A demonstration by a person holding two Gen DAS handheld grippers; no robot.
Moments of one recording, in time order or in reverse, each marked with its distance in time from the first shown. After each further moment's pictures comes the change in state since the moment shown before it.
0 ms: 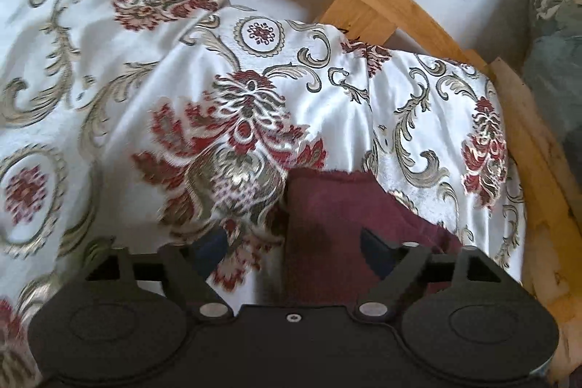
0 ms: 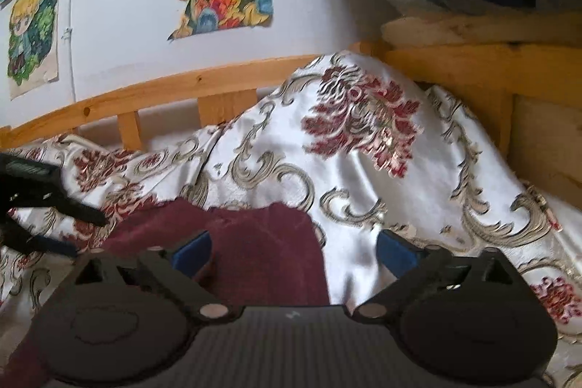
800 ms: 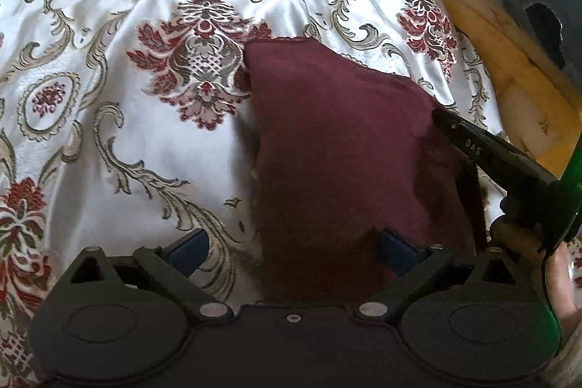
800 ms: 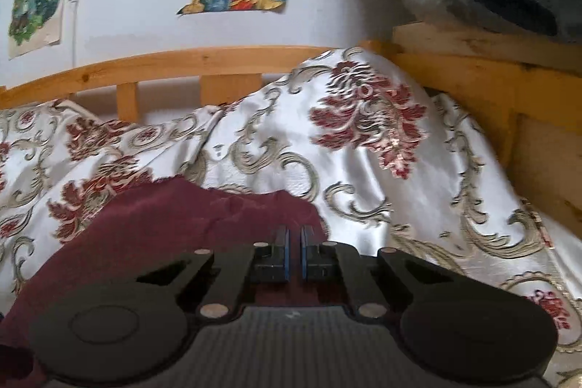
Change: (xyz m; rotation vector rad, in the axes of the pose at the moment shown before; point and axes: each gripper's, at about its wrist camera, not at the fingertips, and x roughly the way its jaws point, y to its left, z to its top) left arm -0.050 -0.020 -0.111 0.256 0.114 -0.010; right arm 0.004 0.020 -0.004 -0.111 0.036 -0.060
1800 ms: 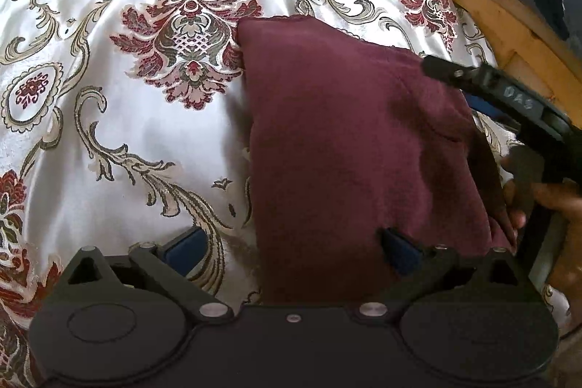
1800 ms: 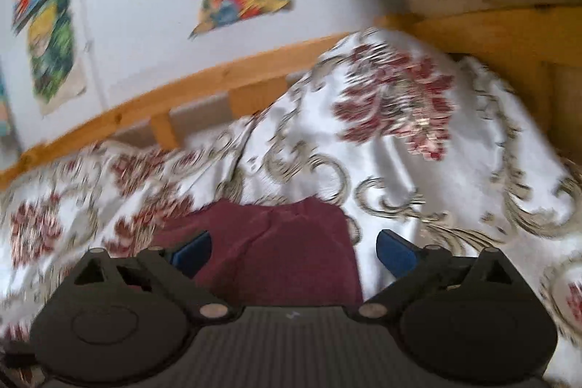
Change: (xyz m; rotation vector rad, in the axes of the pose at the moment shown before) left arm 0.019 -0.006 -0.011 0.049 0.034 0.021; right arm 0.017 -0.035 0.014 0.143 0.062 0.264
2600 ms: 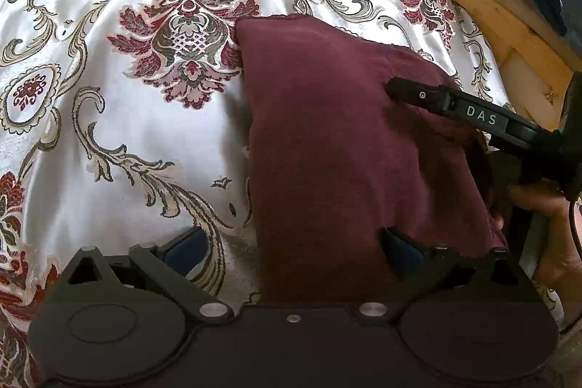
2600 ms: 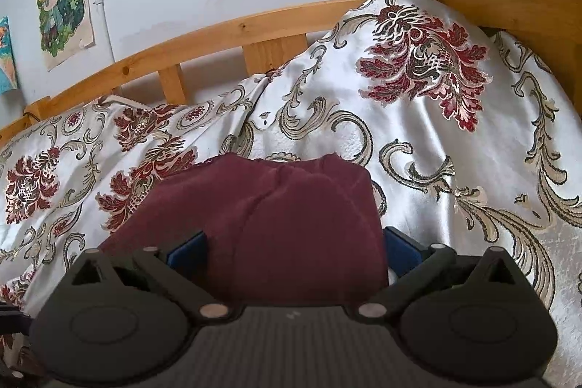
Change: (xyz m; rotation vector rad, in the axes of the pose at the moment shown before) left arm 0.001 0.000 0.000 0.010 0.002 -0.004; right arm 0.020 0.011 -0.016 -0.047 0.090 0.005
